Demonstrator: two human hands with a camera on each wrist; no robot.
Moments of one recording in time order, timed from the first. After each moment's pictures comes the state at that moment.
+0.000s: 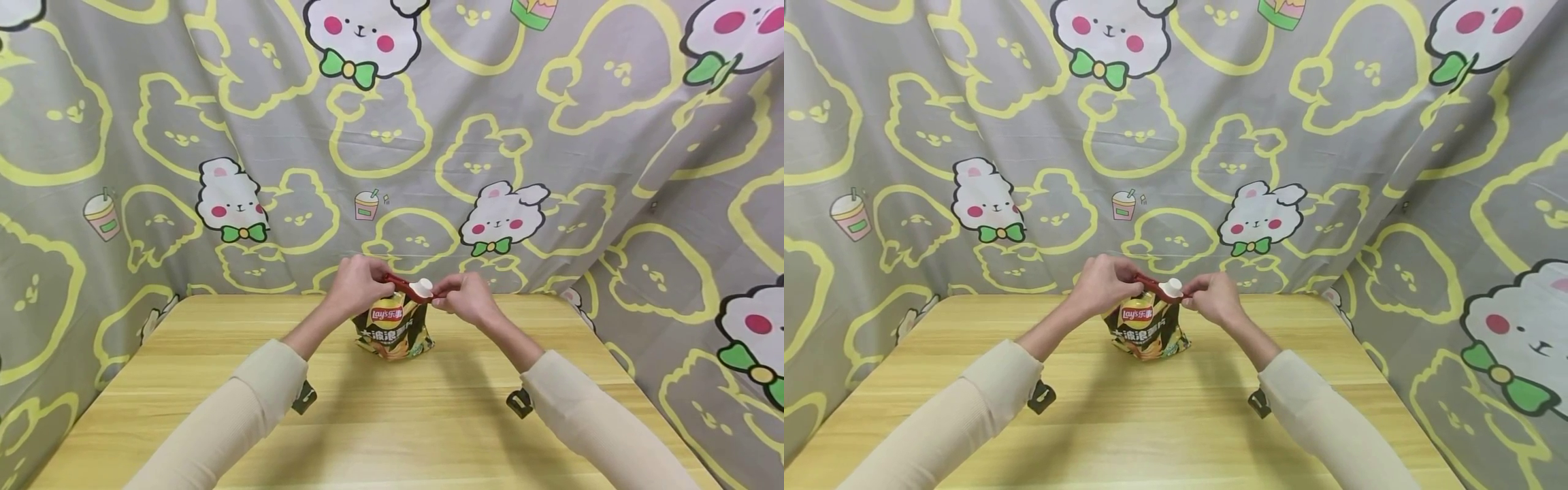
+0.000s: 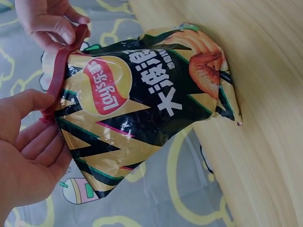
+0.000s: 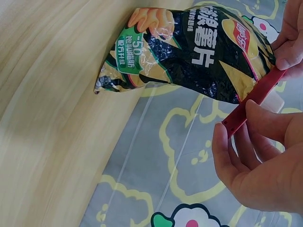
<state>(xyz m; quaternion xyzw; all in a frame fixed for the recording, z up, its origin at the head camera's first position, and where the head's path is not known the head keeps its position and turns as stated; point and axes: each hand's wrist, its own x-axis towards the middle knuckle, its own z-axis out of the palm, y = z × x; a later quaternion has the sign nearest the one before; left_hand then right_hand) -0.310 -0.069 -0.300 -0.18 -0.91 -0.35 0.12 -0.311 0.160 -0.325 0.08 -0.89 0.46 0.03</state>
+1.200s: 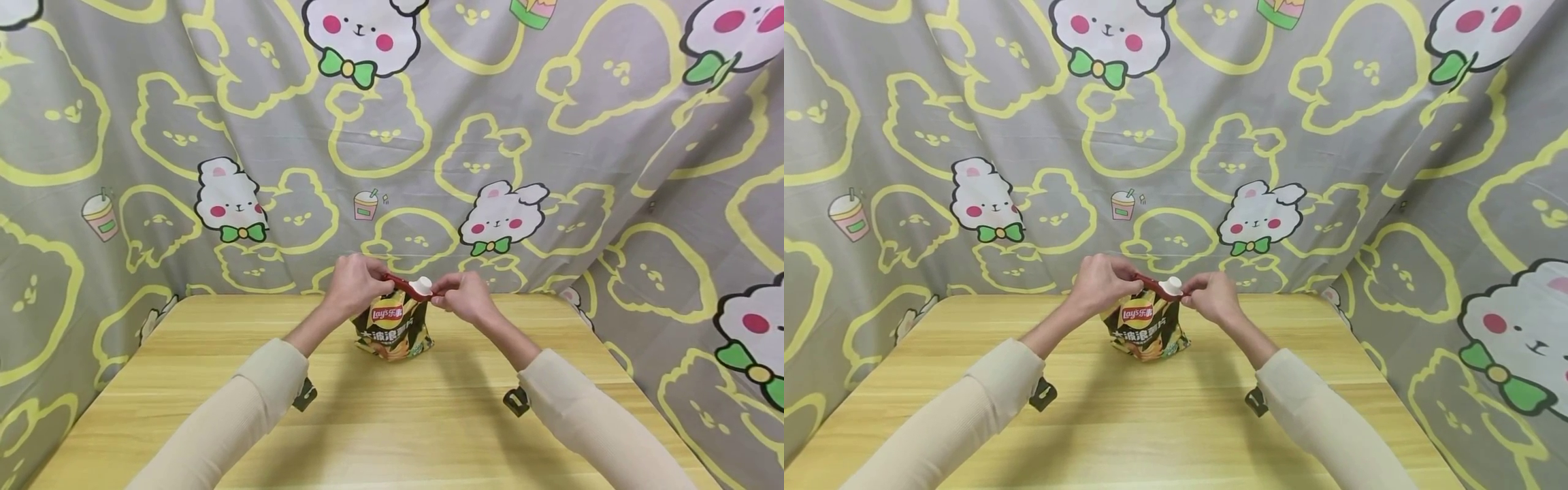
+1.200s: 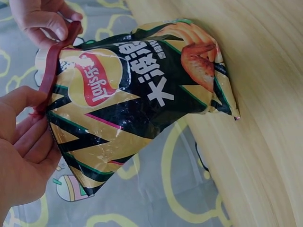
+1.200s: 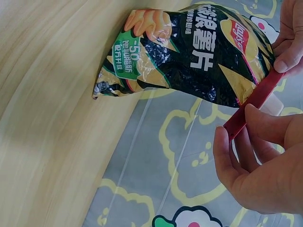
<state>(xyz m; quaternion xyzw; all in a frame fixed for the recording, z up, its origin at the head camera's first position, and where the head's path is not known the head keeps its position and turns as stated) -0.316 -0.071 -0.306 -0.19 -0.90 -0.35 0.18 -0.312 0.158 -0.325 0.07 -0.89 0.46 0.03</state>
